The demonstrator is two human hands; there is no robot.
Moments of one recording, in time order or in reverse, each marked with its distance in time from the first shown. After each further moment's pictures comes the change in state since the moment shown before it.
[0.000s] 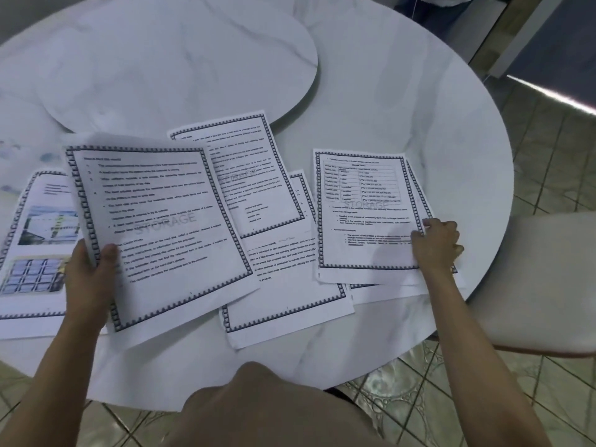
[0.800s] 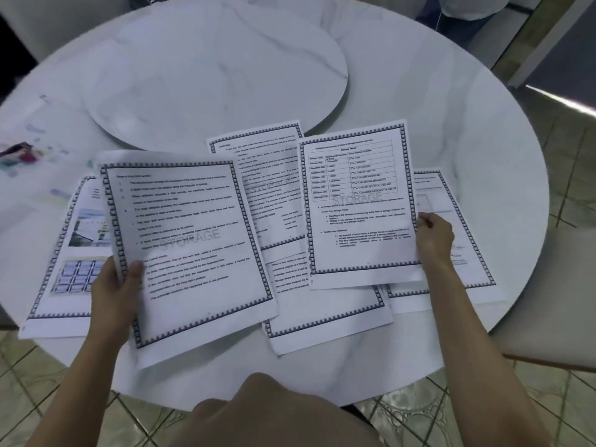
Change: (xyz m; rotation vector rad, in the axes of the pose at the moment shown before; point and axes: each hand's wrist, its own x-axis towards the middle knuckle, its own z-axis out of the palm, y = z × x) left_hand -0.003 -0.009 -0.032 -0.038 -0.031 -0.058; right_hand -0.022 -0.068 0.020 0.481 -0.048 0.057
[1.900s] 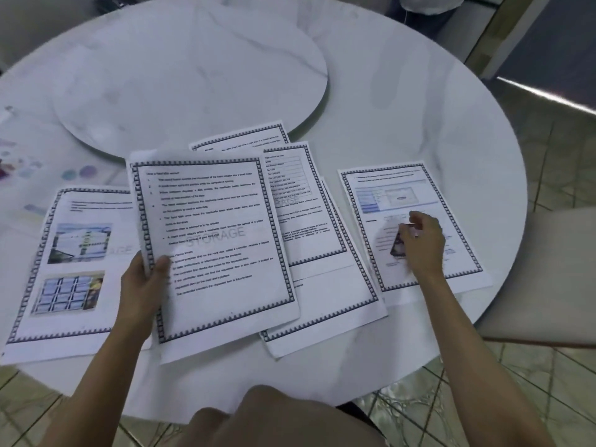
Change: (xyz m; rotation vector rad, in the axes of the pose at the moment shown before) left_hand 0.005 0.013 0.035 -0.065 -0.190 -0.001; right_hand -0.016 0.030 -0.005 -0.057 0.014 -0.259
